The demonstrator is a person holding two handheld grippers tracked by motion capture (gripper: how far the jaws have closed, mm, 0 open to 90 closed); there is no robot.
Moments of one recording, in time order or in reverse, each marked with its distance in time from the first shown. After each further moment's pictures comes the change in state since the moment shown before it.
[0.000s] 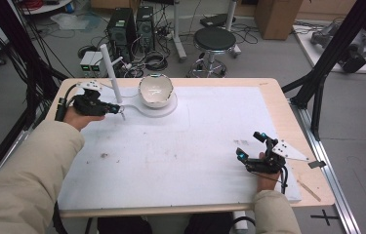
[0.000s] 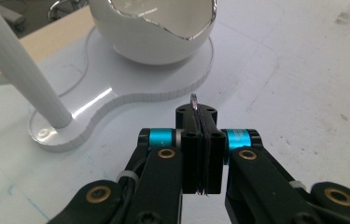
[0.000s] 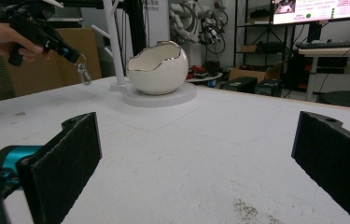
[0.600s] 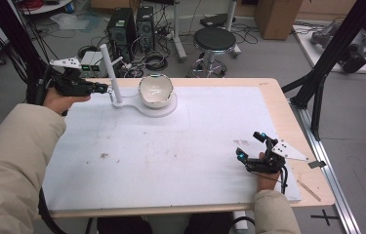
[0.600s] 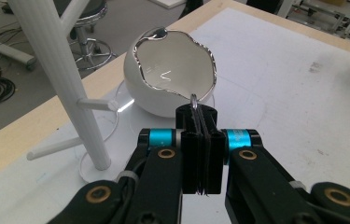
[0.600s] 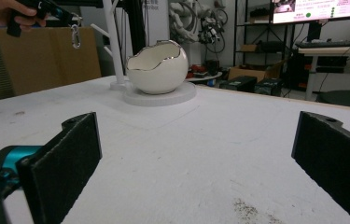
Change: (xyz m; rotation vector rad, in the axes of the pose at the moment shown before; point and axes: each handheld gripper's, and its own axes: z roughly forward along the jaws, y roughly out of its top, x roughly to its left) left arm 0.025 0.039 -0.047 -0.126 -0.026 0.011; right arm 0.000 0.000 0.001 0.001 -0.001 -0.006
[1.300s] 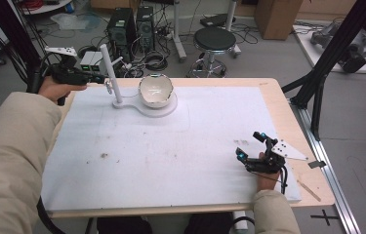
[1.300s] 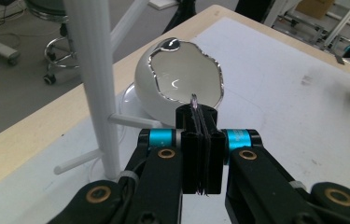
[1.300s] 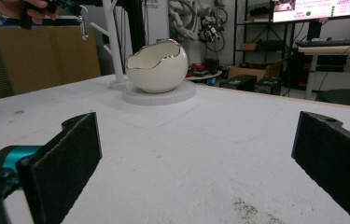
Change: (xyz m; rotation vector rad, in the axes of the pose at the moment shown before) left arm 0.038 0.011 0.001 -0.004 -0.061 -0.070; right arm 0.000 0.000 0.001 0.005 -0.005 -0.002
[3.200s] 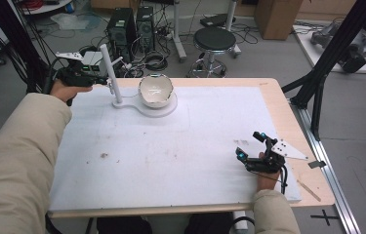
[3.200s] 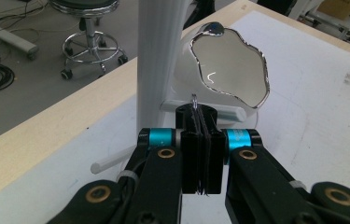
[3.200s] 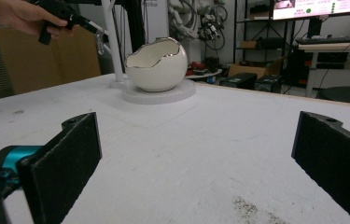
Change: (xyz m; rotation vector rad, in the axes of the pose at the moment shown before) left arm 0.033 -0.021 0.028 -0.004 0.056 -0.005; right arm 0.000 0.000 0.001 0.008 0.000 0.010
